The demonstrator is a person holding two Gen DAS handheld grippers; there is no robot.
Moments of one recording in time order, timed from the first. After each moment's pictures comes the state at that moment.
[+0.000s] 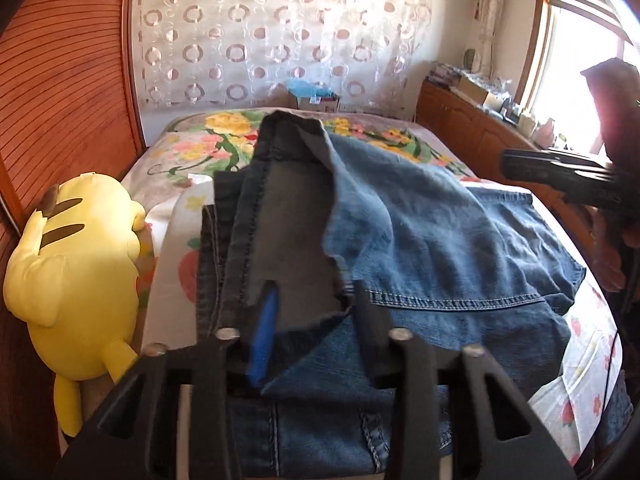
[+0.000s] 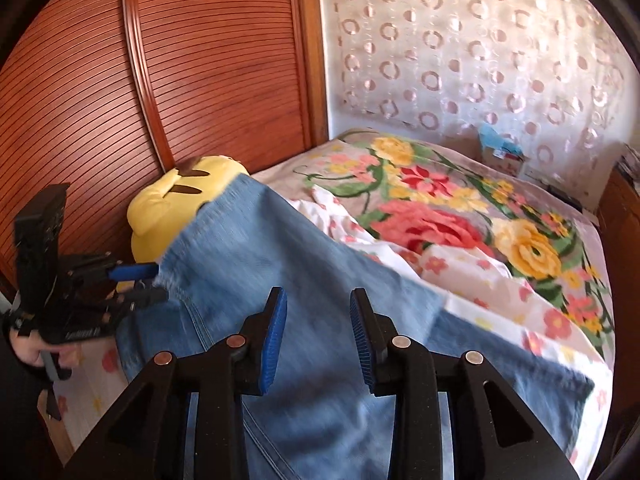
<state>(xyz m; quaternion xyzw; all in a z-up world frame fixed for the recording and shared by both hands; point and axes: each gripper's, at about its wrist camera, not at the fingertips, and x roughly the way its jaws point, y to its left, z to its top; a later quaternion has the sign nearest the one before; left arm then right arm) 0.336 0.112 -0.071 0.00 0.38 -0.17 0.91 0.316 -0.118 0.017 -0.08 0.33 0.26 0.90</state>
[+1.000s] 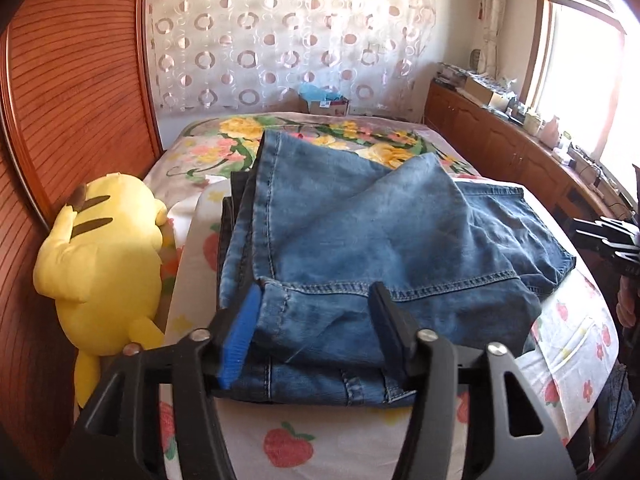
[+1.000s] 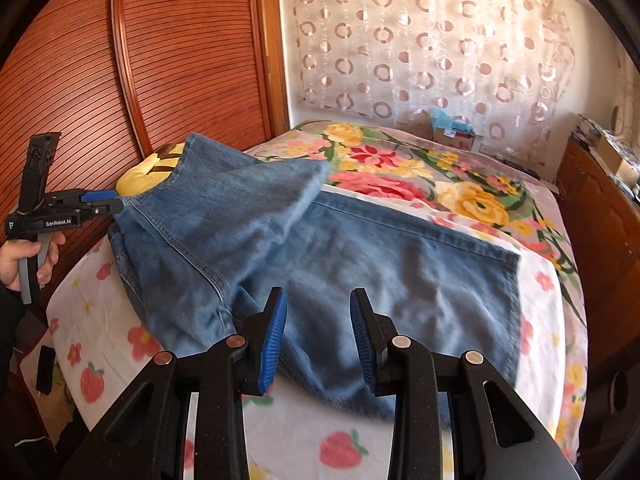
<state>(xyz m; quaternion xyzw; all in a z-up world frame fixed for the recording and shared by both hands) 0.285 0.116 -0.042 0.01 0.37 -0.14 0.92 0.181 -0.210 0.016 -0.06 0.33 0.20 0.92</state>
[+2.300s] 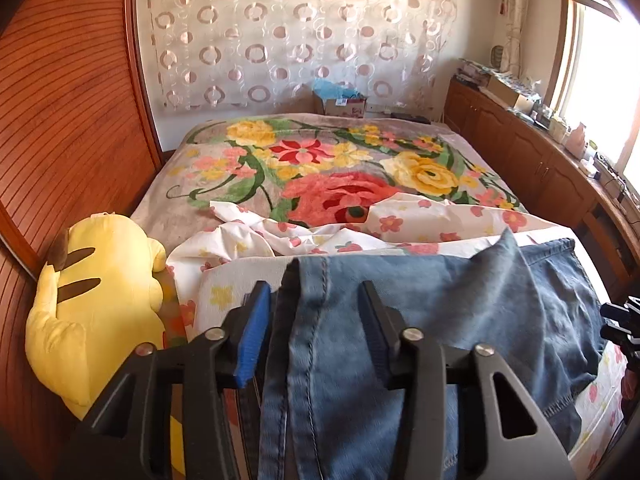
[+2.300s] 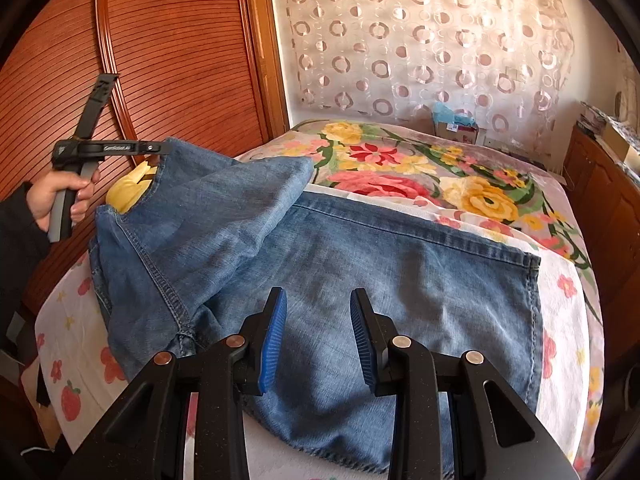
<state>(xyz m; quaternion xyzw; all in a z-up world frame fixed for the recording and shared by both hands) 0.442 0.110 -0.038 0.02 0.39 -0.12 0.91 0.230 -0.227 -0.015 -0.03 0.34 0.21 0.92</state>
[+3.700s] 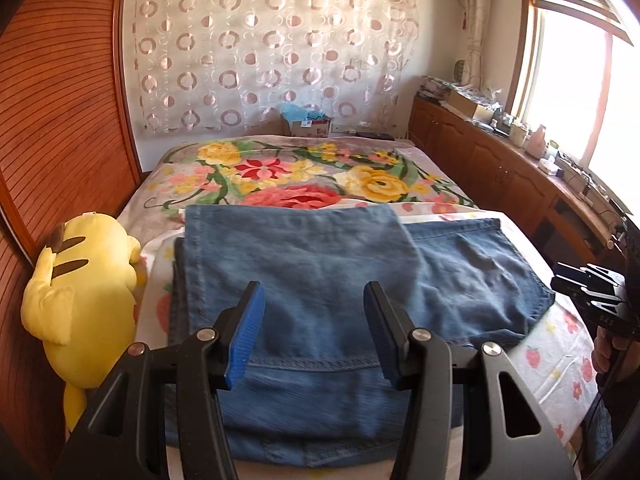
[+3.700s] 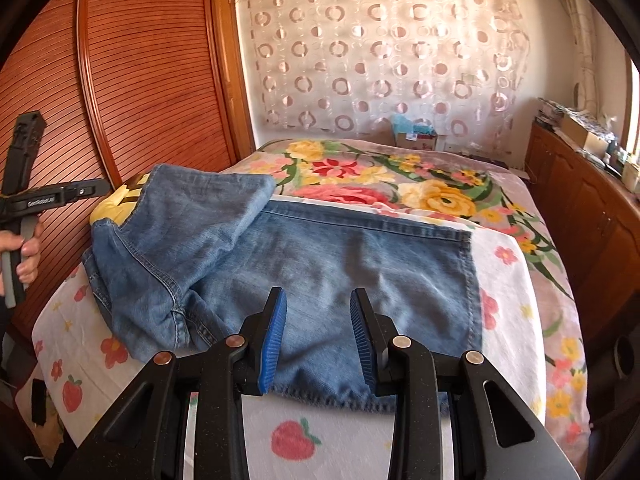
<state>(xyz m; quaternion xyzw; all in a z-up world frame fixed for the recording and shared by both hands) 0.301 0.051 -0.004 0.01 0.34 -0.16 0.92 0.166 -0.256 -0.007 -0.01 0.31 0.14 0.94</state>
